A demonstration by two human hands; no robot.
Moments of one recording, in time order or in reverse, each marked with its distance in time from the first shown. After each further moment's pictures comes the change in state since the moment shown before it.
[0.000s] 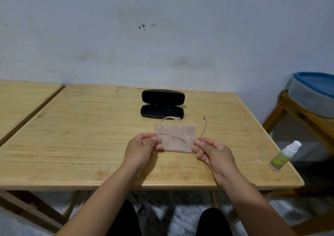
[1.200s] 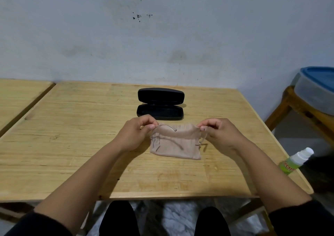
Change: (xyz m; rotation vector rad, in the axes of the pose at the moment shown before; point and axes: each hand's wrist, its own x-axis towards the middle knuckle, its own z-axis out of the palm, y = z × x) left_hand 0.079 0.018 -0.020 0.591 -0.290 0.524; right_hand 0.075 -0.045 -0.014 -0.510 -0.397 -0.258
